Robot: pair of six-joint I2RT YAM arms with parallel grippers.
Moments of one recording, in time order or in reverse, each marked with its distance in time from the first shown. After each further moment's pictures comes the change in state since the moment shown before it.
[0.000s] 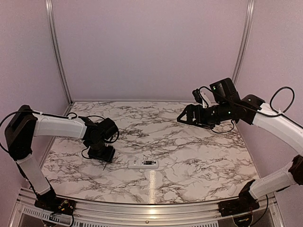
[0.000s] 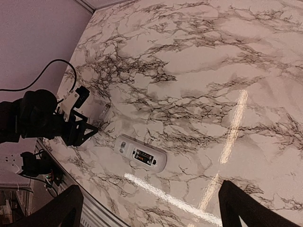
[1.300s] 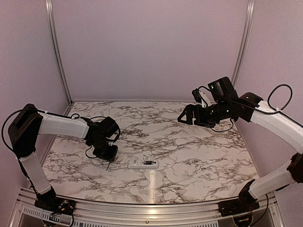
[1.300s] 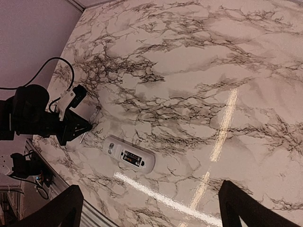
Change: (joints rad) left arm 0.031 0.072 0.014 0.126 0.148 0.079; right arm -0.010 0.034 0.034 -0.039 0.035 -0.037
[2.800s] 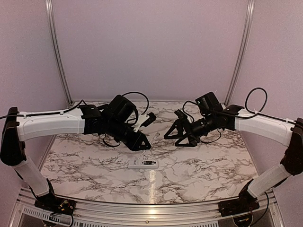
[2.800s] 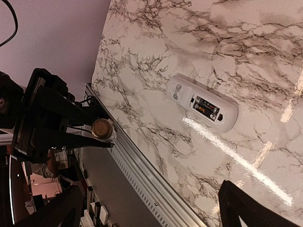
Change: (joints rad) left arm -0.259 -0.126 0.278 0.106 0.272 0.219; right arm 0.005 0.127 -0.159 0.196 -0.520 0.105
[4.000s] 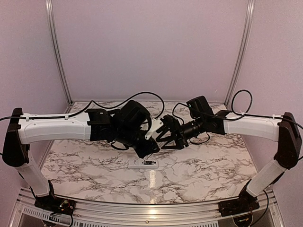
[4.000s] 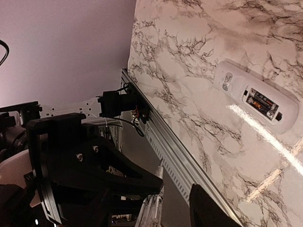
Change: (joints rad) left arm -0.143 0.050 0.087 -0.012 -0.214 0.130; right arm 0.052 0.116 -0.034 0.272 -0.217 0.259
